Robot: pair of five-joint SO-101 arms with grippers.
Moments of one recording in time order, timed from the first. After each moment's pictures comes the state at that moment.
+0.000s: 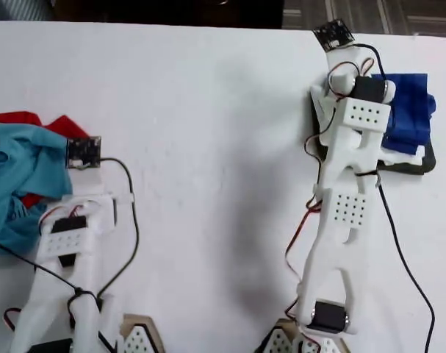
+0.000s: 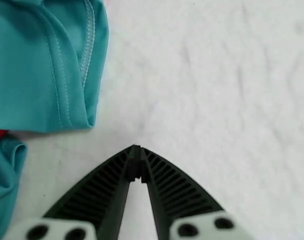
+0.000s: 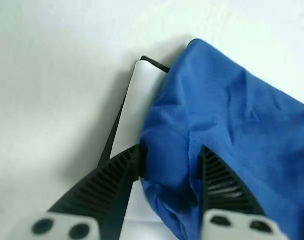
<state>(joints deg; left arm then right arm) -19.1 -35.1 72.8 28.4 -5.5 7.6 70.0 -93.4 89.2 35.6</state>
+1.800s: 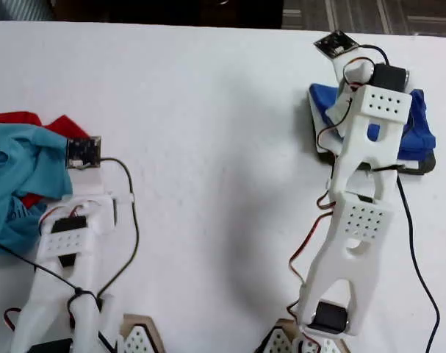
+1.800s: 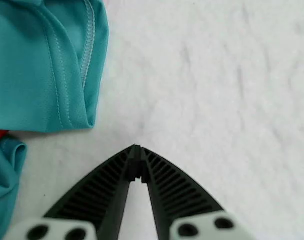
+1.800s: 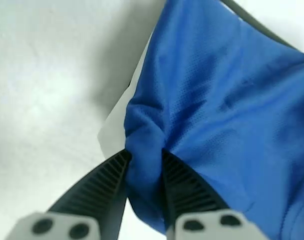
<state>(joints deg) -19.1 -35.1 72.8 28.4 -5.5 9.7 49.4 -67.2 100.0 45.0</state>
